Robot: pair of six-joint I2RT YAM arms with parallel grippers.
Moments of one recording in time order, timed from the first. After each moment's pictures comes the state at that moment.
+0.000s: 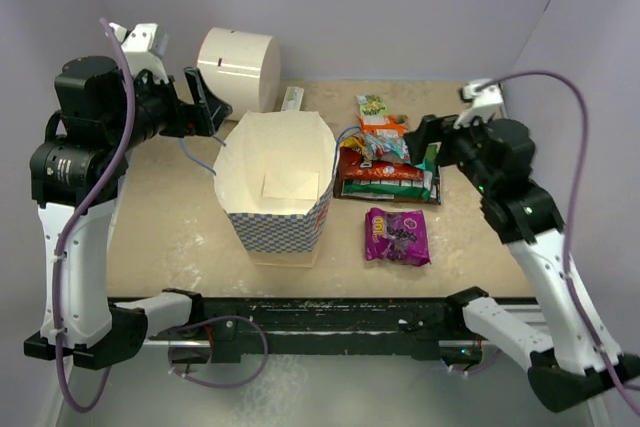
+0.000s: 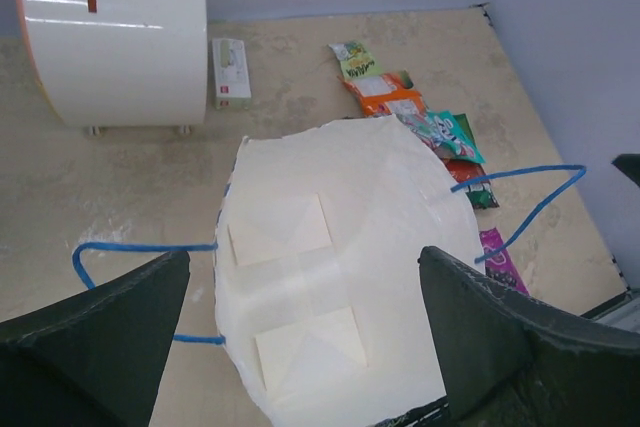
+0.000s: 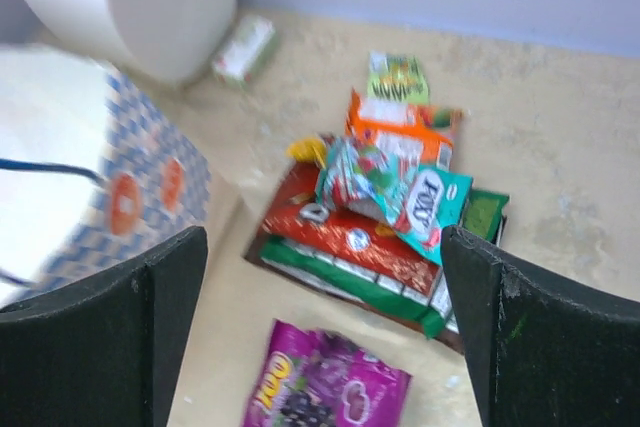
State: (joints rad) left arm -0.17 1.20 1.94 -1.09 0.25 -0.23; right arm 0.33 0.97 1.18 -0.50 0.01 0.08
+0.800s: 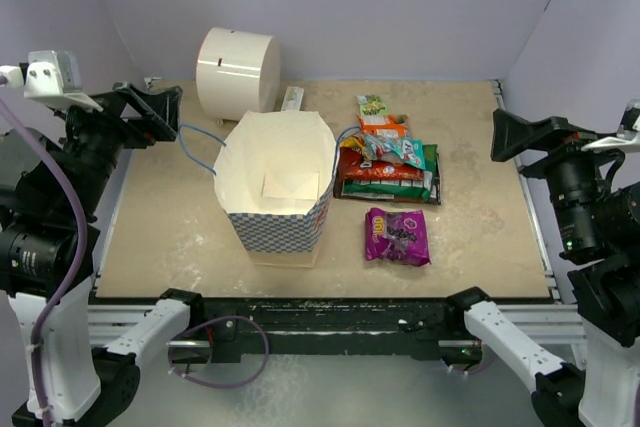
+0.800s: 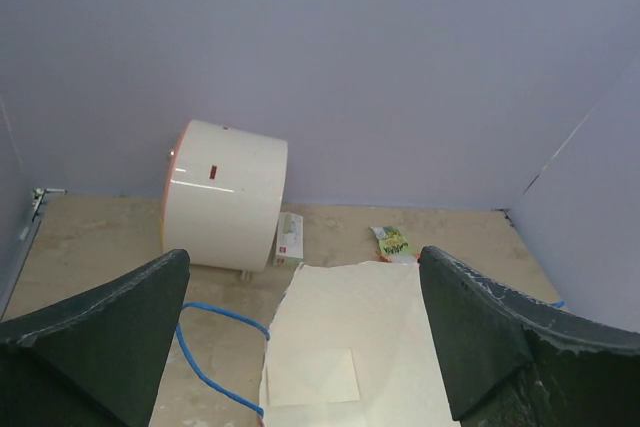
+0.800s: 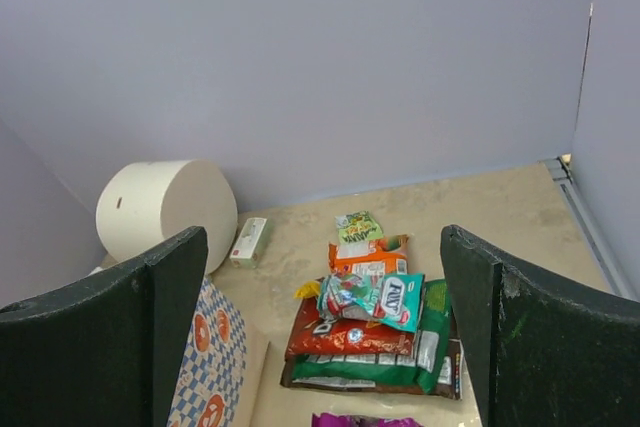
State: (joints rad) left arm -0.17 0.92 1.76 -0.73 0.00 -0.28; right arm 0.33 0.76 1.63 -0.71 0.31 0.26
